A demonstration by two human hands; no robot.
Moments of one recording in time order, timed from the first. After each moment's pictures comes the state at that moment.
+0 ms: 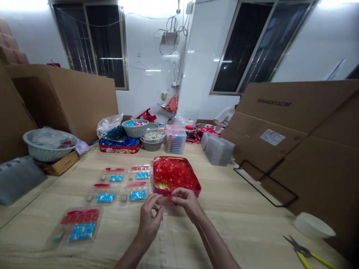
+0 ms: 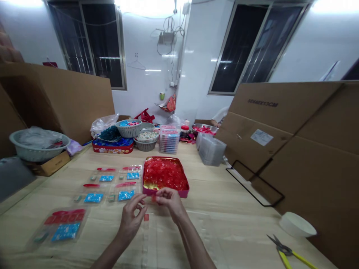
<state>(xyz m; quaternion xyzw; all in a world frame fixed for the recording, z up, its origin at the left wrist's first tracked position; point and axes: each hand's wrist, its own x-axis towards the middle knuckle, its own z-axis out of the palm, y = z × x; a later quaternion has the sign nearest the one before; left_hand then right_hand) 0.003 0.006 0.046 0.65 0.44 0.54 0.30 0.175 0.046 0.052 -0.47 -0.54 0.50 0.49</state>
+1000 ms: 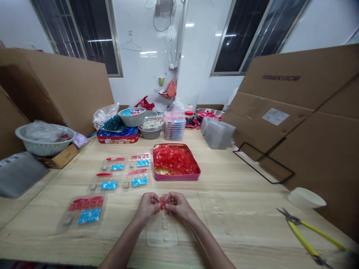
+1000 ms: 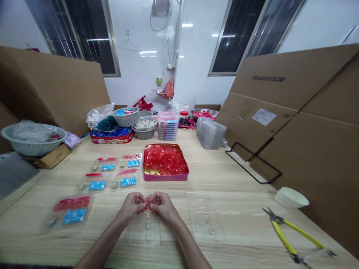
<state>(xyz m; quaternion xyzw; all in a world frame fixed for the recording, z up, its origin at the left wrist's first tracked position) -0.017 0.007 0.008 0.53 0.50 0.36 0.58 0.138 -0.001 0.002 -0.44 -0.46 0.64 0.42</state>
